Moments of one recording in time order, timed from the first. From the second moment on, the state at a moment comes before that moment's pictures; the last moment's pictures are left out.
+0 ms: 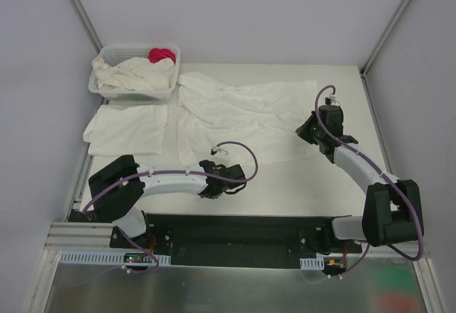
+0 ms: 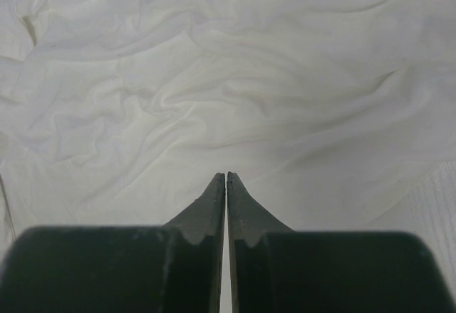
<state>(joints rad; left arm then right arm) -1.15 1.59 0.92 -0.84 -0.57 -0.84 0.18 1.34 0.77 -0.10 -0.02 0.65</state>
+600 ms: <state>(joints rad) -1.15 1.65 0.92 -0.84 -0.63 -0.86 0.17 1.30 0.77 -0.10 -0.02 0.65</state>
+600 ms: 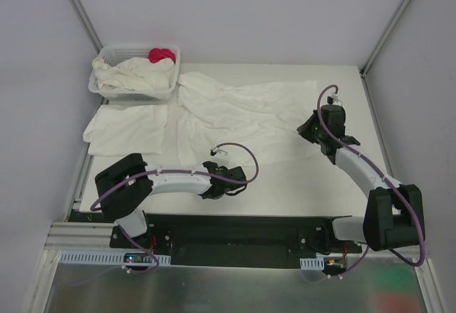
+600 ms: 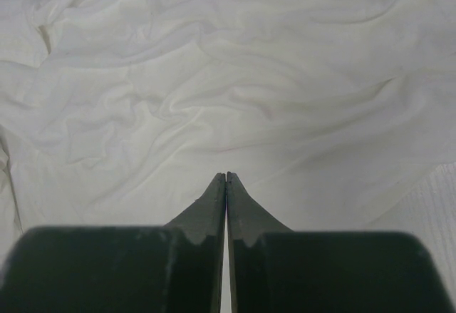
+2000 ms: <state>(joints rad) -1.06 1.55 1.33 -0.85 -1.01 -0.54 0.00 1.53 0.86 -0.12 0.07 0.63</state>
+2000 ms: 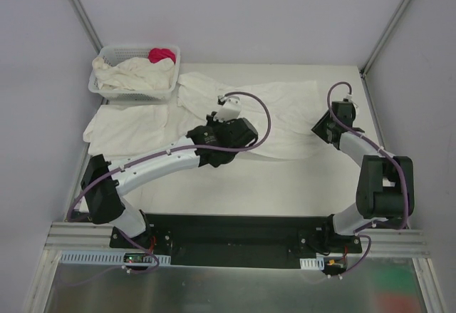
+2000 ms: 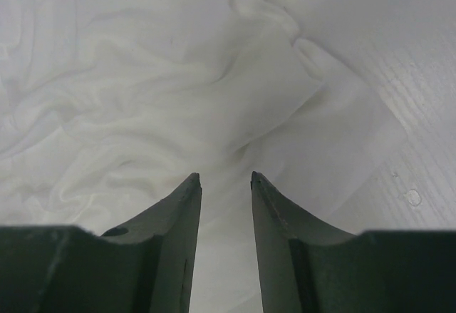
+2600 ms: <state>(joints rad) -0.85 1.47 1.71 -0.48 -1.03 0.06 0.03 1.47 0.73 -0.11 0.04 0.67</state>
